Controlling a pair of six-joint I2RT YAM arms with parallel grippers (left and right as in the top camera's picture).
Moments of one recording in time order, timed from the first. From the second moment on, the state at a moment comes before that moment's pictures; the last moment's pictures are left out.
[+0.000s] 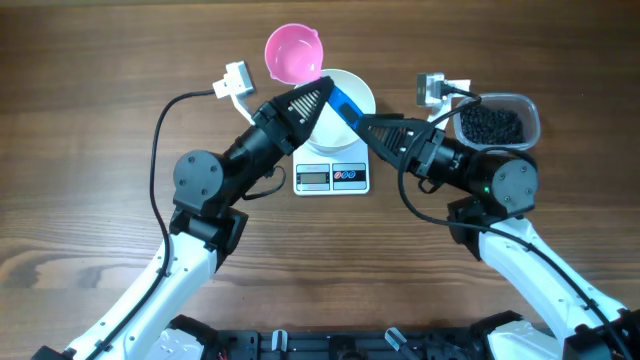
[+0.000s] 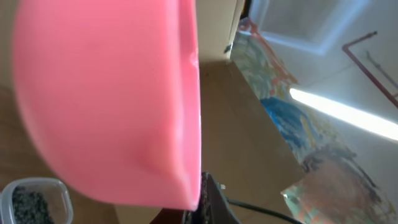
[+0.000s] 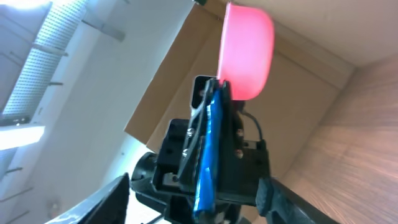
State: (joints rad) left arm -0.43 1.21 0.69 0.87 0.41 -1.35; right arm 0.33 1.31 0.61 1.23 -0.86 1.49
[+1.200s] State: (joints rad) left arm -0.48 1.21 0.69 0.85 0.34 -1.35; right arm 0.39 1.31 0.61 1.24 -0.71 1.50
